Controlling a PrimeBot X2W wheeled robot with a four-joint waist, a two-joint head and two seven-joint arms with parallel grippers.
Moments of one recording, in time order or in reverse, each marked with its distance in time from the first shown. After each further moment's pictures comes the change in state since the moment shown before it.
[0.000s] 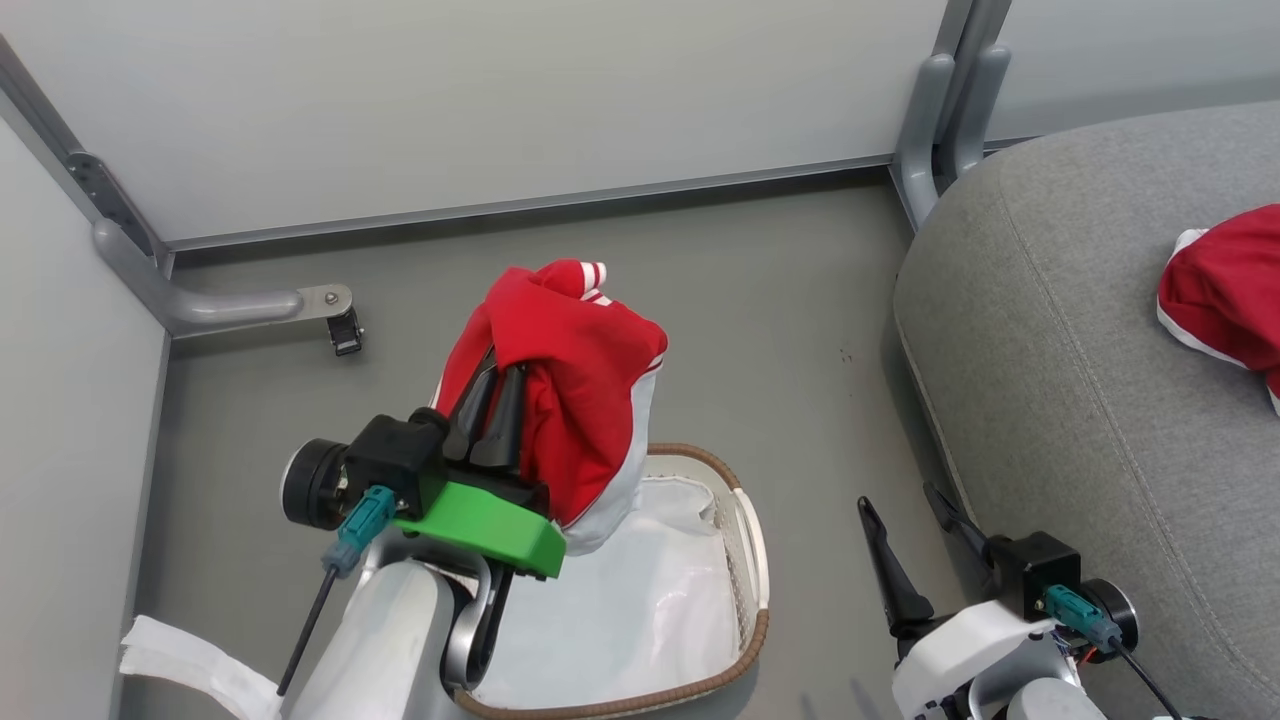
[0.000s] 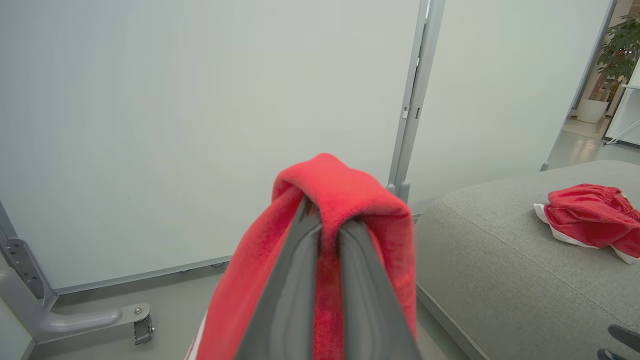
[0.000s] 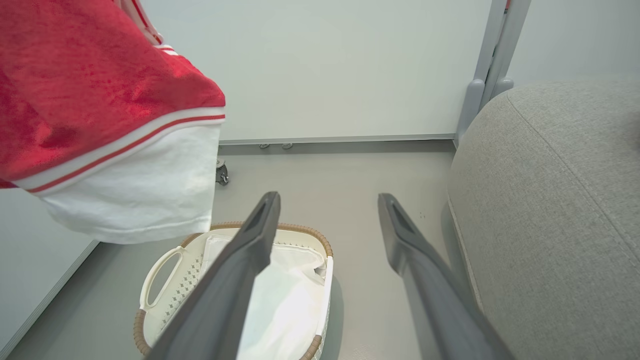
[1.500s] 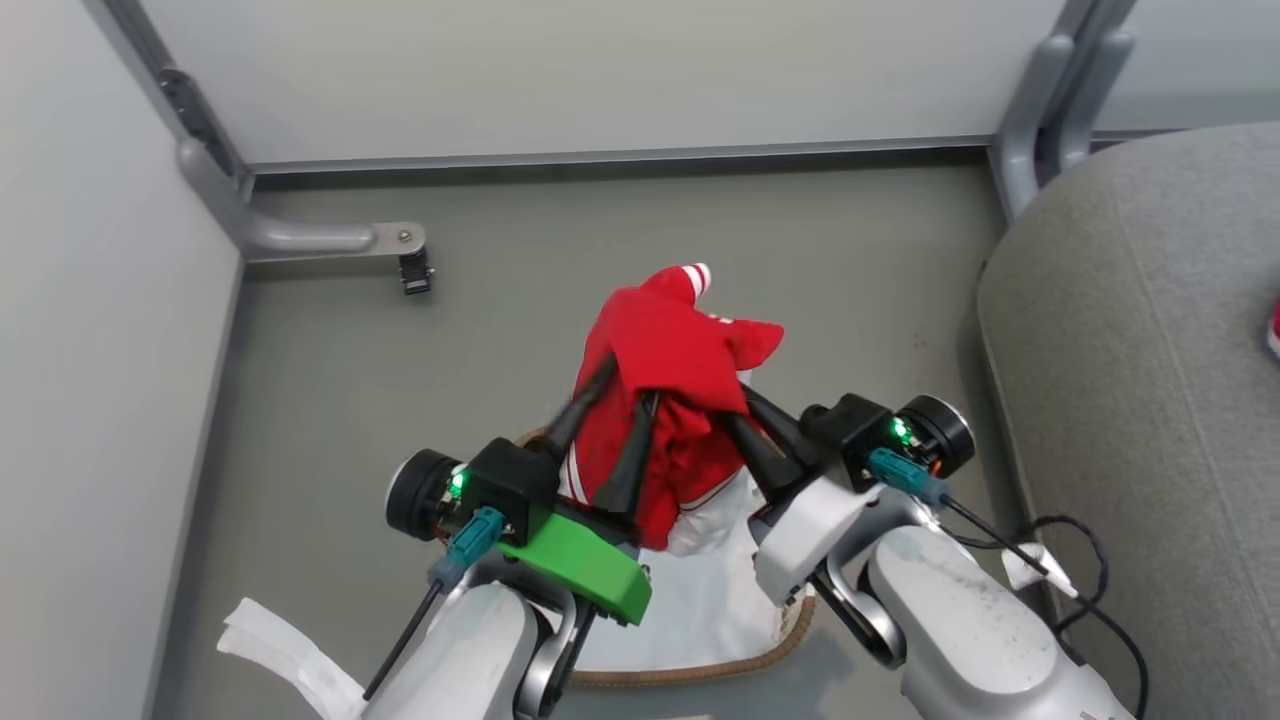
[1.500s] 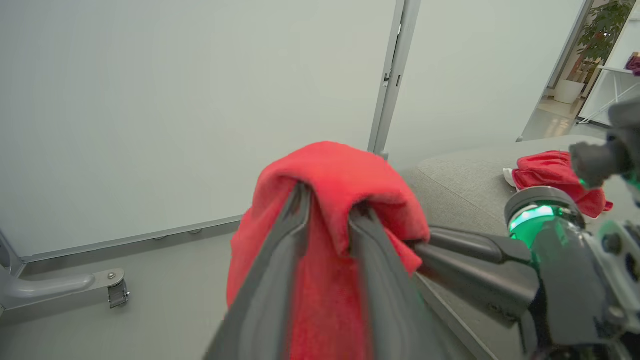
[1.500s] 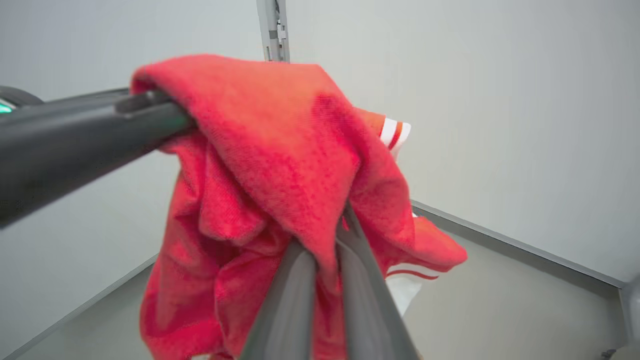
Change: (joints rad) left arm -0.028 0.000 -0.223 0.021 -0.077 0.035 -0.002; right arm -0.383 0.000 0.375 0.127 0.043 0.000 0.000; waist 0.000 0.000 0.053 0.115
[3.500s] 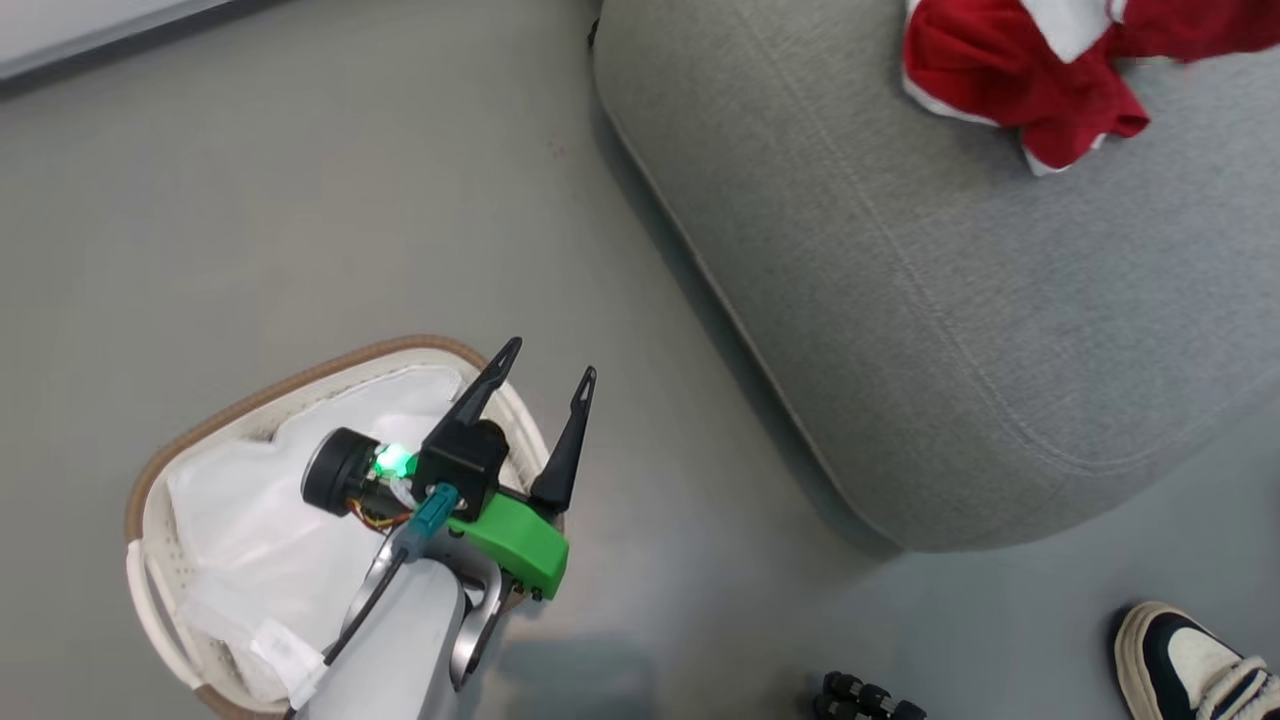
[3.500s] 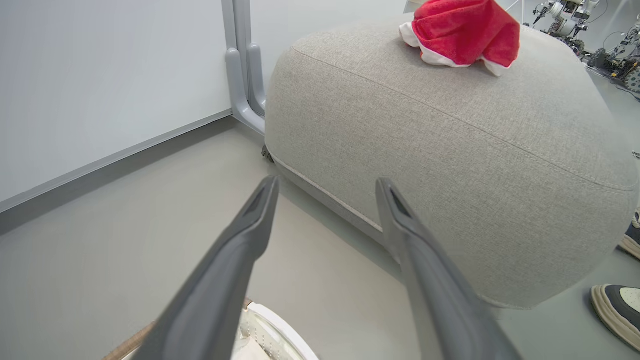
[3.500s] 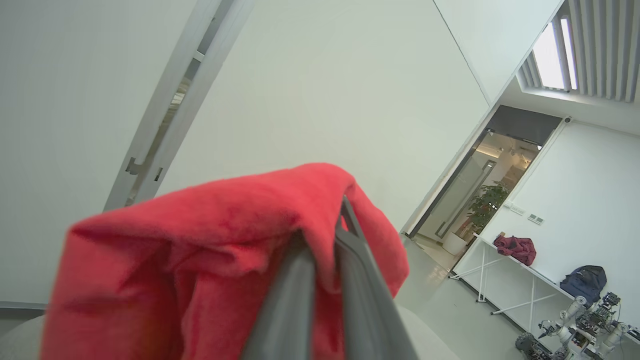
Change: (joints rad) left arm -0.031 0.026 0.156 0.144 0.237 -0.089 0.000; right arm -0.572 -0.432 -0.604 0.034 -0.216 0.000 0.000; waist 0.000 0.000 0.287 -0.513
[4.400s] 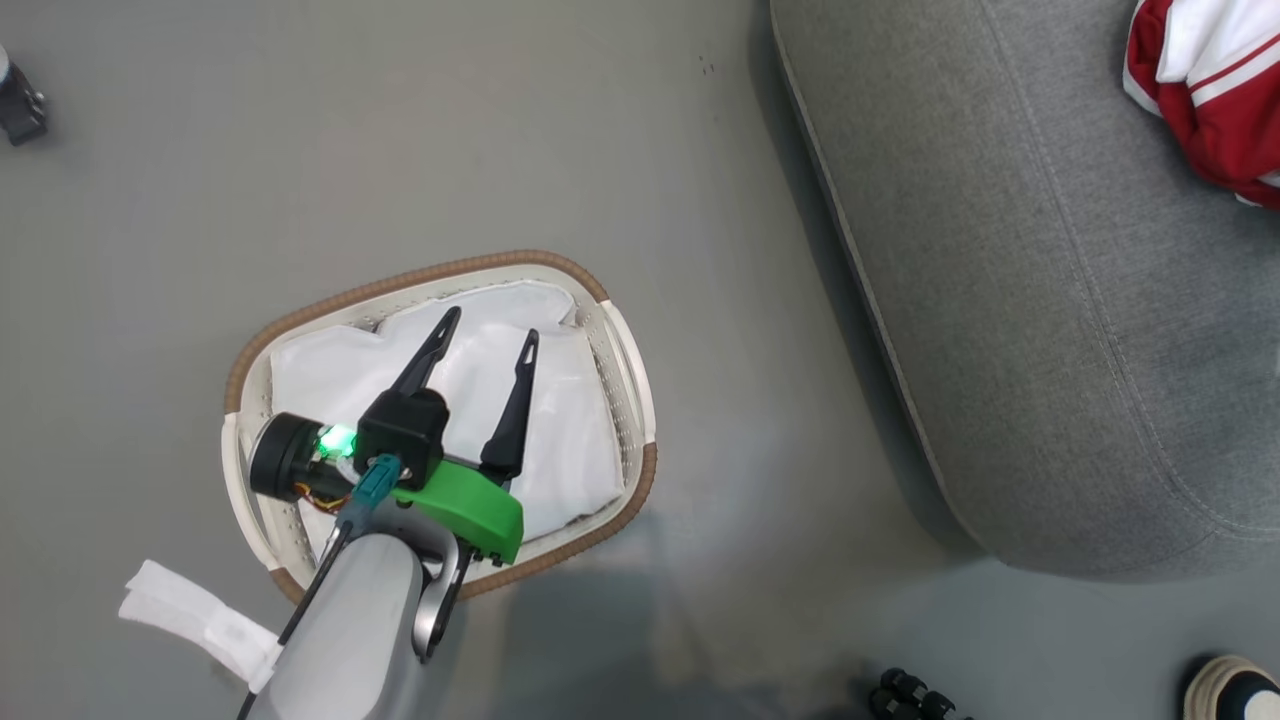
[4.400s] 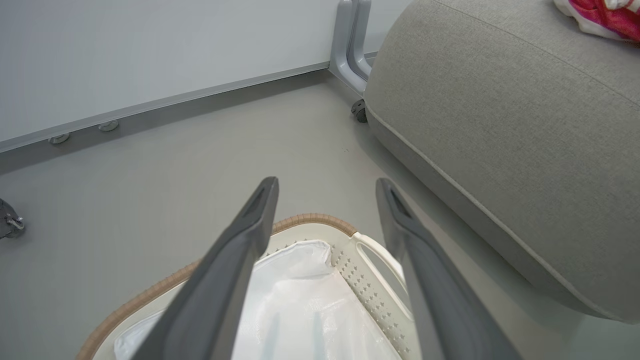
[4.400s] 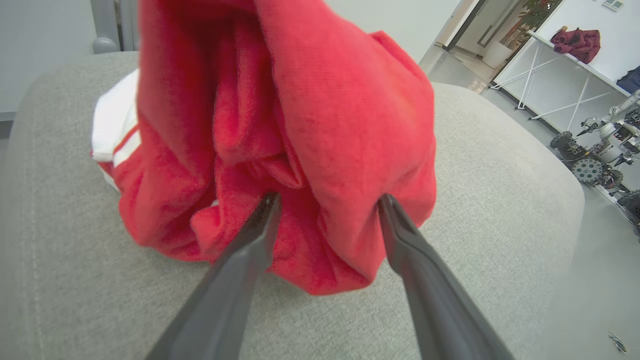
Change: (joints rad) left arm -0.031 -0.002 0.103 0.017 0.008 0.003 0.000; right arm 0.387 0.208 -0.461 0.177 -0.147 0.000 0.000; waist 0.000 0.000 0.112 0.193
